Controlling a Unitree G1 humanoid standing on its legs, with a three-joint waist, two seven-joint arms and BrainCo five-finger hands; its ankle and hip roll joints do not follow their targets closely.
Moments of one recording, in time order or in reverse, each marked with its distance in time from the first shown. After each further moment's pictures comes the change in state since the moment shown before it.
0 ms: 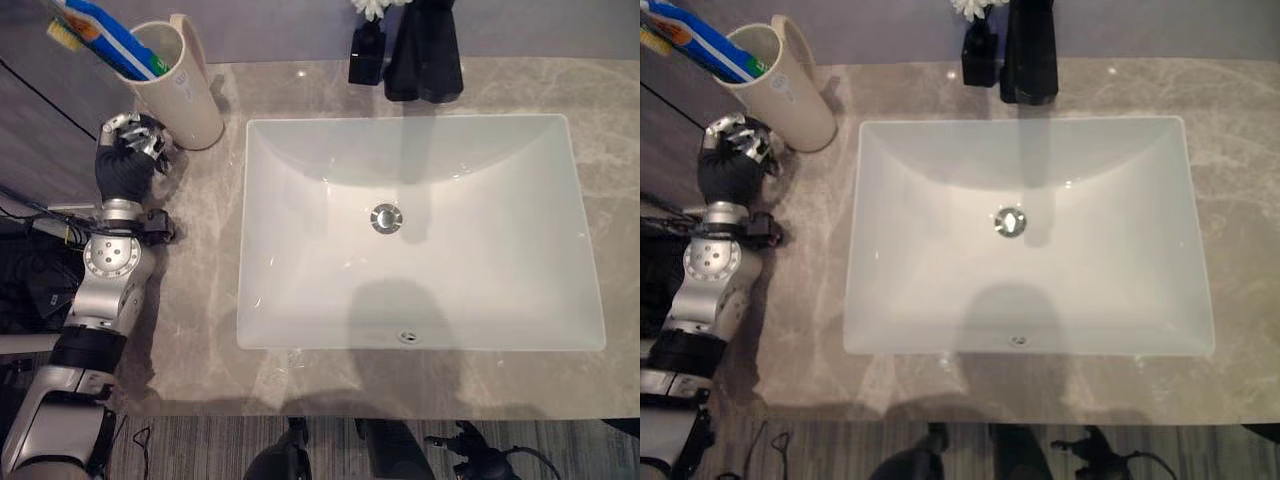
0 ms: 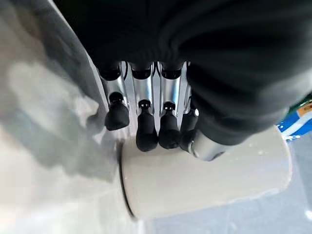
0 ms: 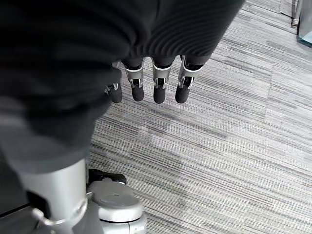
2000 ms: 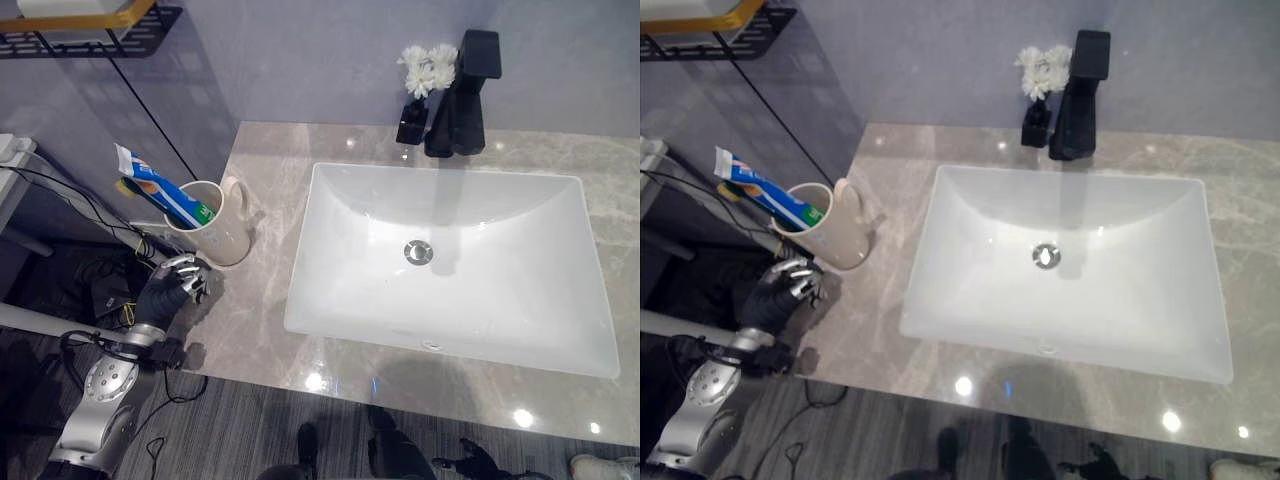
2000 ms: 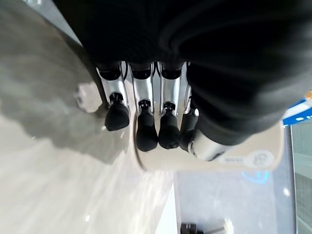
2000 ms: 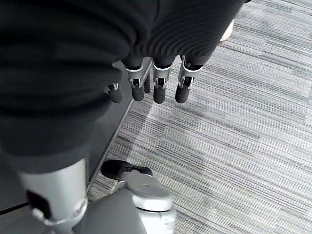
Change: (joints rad) left arm 0.671 -0.062 0.111 -0.346 -0.102 0.090 -0.264; right arm 0.073 0.003 -0.071 0.032 -0.005 0.002 0.042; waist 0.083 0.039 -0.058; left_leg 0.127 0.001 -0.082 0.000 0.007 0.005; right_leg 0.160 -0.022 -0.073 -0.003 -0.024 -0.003
